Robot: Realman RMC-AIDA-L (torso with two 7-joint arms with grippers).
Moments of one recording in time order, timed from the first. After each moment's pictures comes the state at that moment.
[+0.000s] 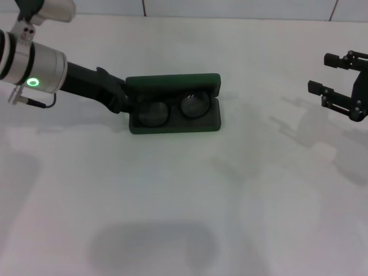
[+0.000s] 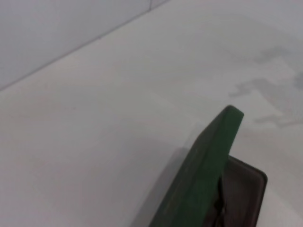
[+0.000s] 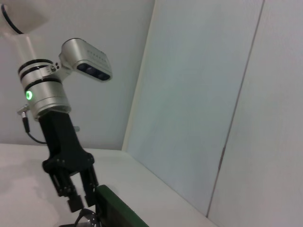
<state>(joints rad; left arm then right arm) -1.07 -1.99 2.85 -0.50 0.14 1.39 -1.42 0.31 2.02 -1.06 -0.87 -1.46 -1.32 0.99</state>
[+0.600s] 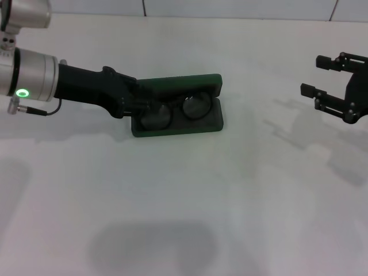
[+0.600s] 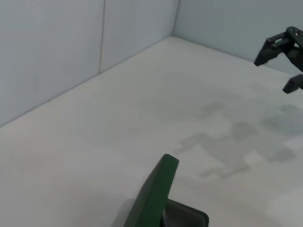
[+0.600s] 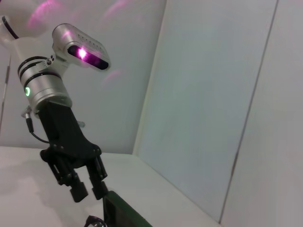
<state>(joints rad) -1.00 -1.98 2.85 -0.51 -0.02 1.58 -1.25 0.33 2.02 -1.08 -0.87 -1.46 -1.33 0.99</state>
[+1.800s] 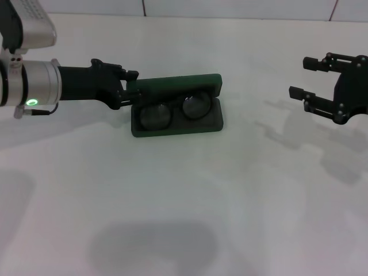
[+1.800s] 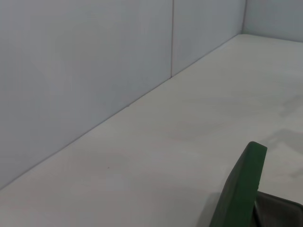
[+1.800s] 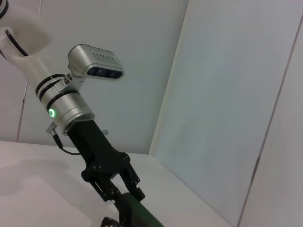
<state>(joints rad) -0.94 -2.05 2.85 -0.54 -0.18 1.36 -1.09 0.35 2.02 -1.12 -0.87 -1.47 -1.33 0.99</state>
